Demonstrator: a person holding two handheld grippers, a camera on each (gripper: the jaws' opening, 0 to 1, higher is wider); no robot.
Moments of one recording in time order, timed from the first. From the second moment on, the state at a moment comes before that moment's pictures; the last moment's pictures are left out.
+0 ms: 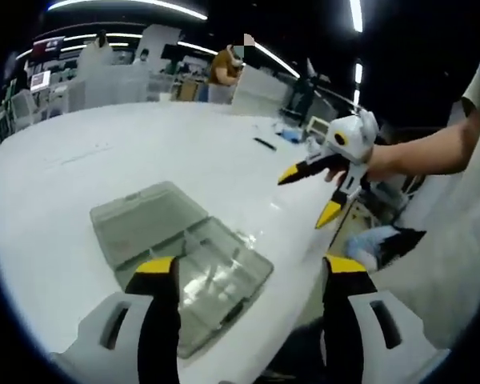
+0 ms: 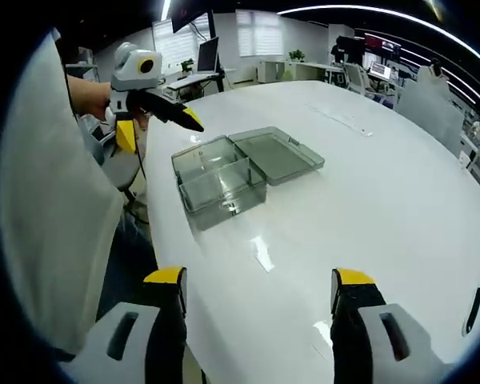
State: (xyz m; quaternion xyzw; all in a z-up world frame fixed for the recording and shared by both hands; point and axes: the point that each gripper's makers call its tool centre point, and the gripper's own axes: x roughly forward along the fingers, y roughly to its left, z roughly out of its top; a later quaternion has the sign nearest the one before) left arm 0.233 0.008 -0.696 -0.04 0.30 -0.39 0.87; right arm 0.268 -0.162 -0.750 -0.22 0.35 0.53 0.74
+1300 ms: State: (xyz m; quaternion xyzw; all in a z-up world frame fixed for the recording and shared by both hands) left arm 0.239 -0.006 -0.691 0.01 0.31 -0.42 0.85; right arm 0.306 -0.235 -0.811 -0.40 0.38 0.57 0.61
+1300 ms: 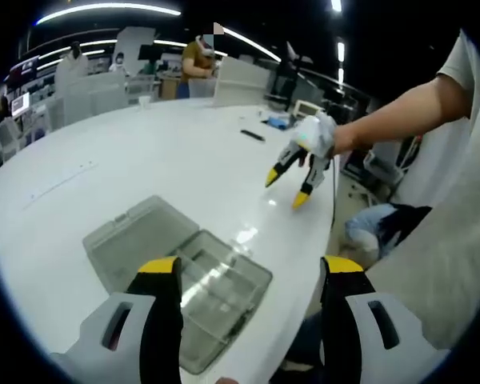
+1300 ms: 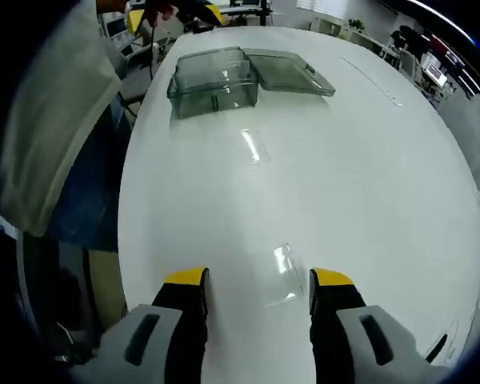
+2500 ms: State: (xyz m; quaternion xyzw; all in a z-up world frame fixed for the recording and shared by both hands) left arm 0.222 0.010 -0.700 0.00 0.33 -0.40 0.86; right arm 0.309 -0.235 -0.821 -0.48 0.39 0.61 0.49
